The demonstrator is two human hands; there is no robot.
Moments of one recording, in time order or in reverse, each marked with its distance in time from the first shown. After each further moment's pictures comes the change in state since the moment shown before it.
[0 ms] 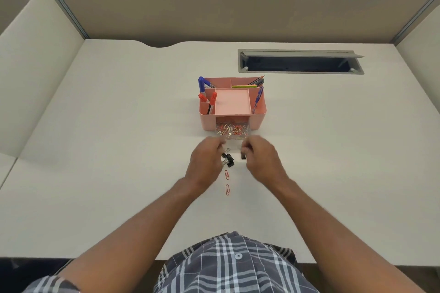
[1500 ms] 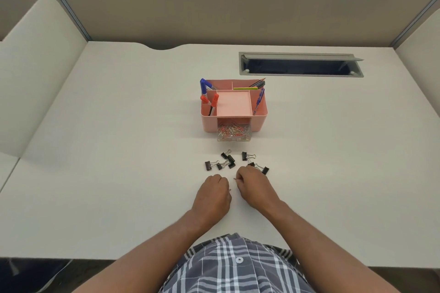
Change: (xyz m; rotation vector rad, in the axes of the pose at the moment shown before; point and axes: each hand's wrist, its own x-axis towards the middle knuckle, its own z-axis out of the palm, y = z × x) left_hand -0.073 -0.025 0.043 0.360 -0.305 0.036; right_hand -0.042 0.027 0.048 -0.254 -0.271 0.025
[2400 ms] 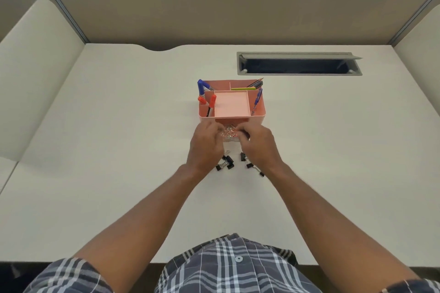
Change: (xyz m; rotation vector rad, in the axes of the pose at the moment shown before) left_hand 0.093 -0.006 -0.080 -0.317 0.480 0.068; right_hand 0.058 -0.025 -0.081 0.247 0.396 -0.116
